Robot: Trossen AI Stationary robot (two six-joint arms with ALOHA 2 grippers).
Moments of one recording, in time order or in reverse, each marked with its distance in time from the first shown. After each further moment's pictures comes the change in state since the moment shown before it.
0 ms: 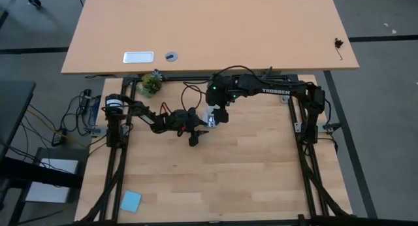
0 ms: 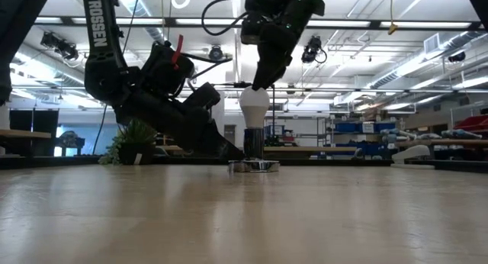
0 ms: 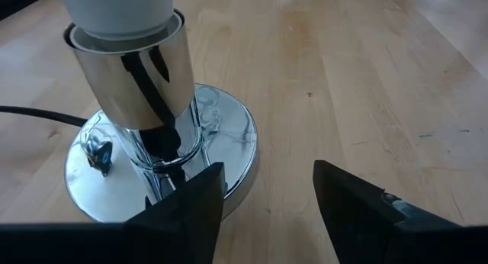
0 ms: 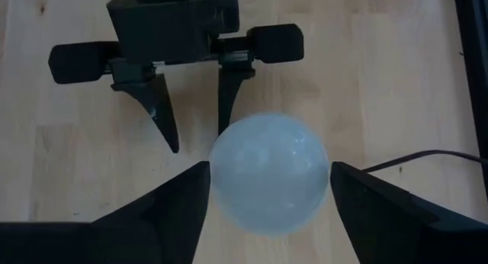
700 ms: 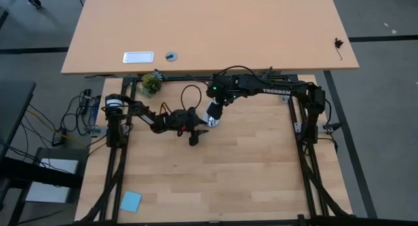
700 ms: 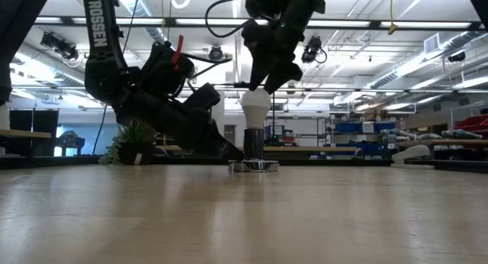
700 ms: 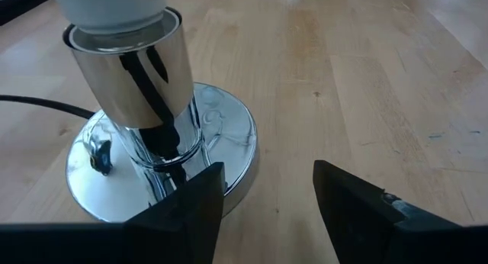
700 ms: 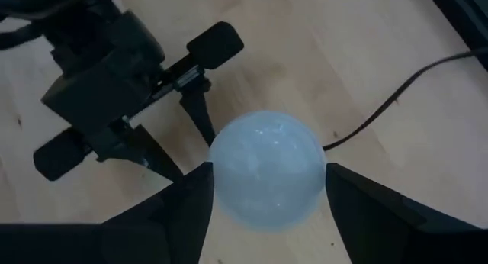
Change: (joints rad) left arm 0.000 0.000 0.000 -0.002 -0.014 0.000; right arm 0.002 -0.002 0.002 -0.015 0.092 0.467
